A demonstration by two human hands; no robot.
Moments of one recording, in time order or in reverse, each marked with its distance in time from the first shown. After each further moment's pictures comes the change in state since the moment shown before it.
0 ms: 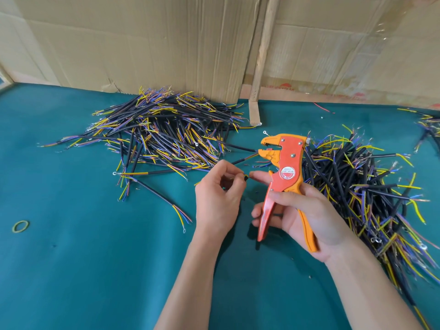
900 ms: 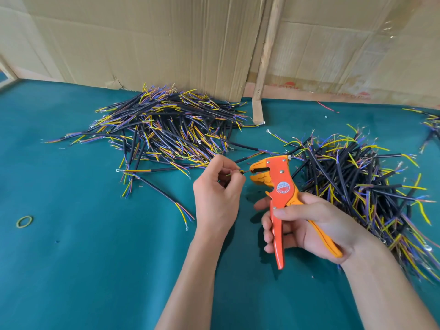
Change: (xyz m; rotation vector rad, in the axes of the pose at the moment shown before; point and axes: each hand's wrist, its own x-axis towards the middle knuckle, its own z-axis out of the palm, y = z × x) left_hand -0.001 0.008 -0.002 -0.046 0.090 0.041; right_hand -0.008 -0.008 -0.019 -0.083 -0.136 0.303
